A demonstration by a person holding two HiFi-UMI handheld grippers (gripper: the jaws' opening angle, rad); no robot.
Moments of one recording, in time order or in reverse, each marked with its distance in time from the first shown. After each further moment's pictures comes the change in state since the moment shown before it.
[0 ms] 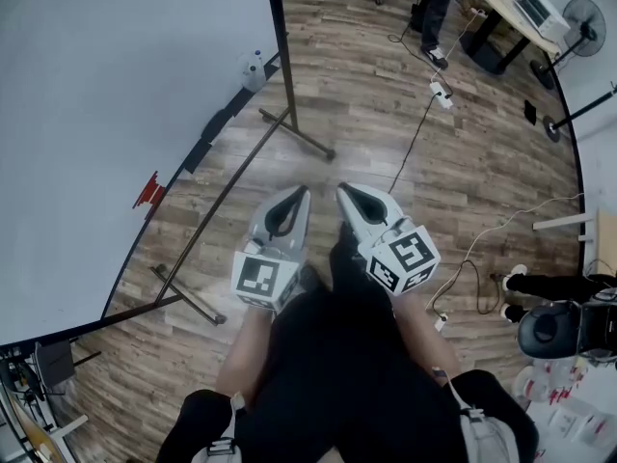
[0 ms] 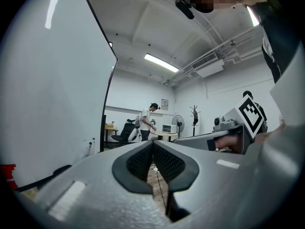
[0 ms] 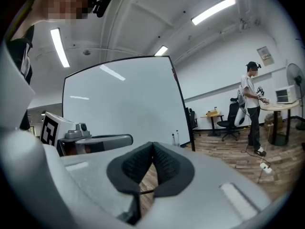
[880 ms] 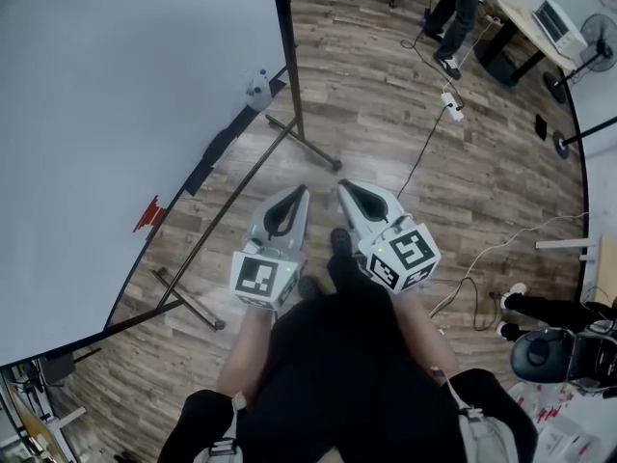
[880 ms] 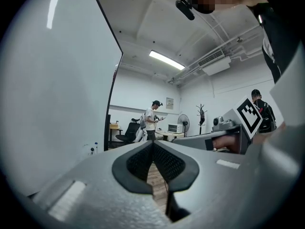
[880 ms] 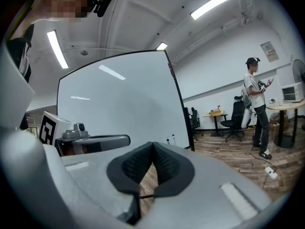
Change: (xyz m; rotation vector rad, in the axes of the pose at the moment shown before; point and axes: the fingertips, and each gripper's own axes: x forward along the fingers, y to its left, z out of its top) left arm 0.079 0.062 0.008 -0.002 -0.001 0.046; right arm 0.080 -0.068 0.027 0.000 0.013 0.040
